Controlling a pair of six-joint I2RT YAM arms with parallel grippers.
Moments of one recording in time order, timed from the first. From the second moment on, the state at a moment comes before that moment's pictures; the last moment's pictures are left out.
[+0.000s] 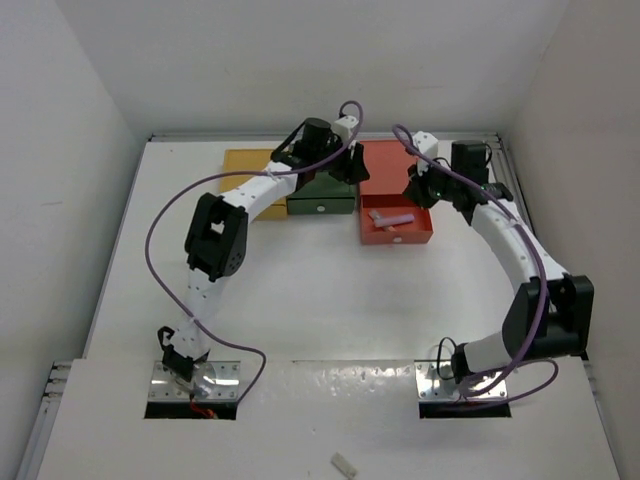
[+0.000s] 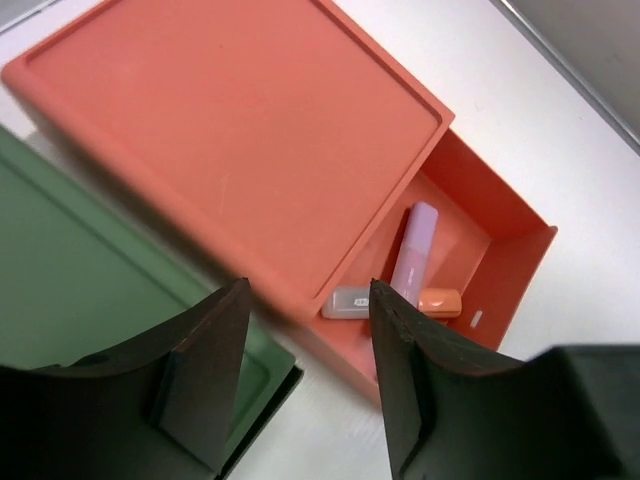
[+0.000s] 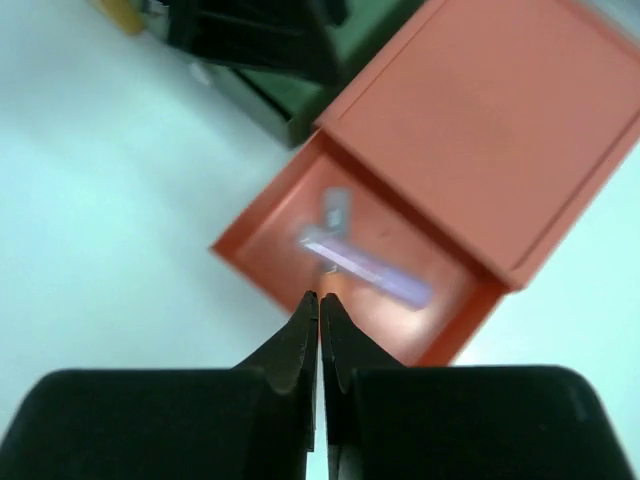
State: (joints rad) left arm -0.51 2.26 1.94 -0.11 0.48 -0.13; right arm 0.10 1.48 1.16 -0.36 -0.48 -0.45
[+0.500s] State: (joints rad) left arm -0.57 2.42 2.05 -0.09 0.43 -0.14; right arm -0.04 1.46 0.81 -0.24 -0.51 0.22
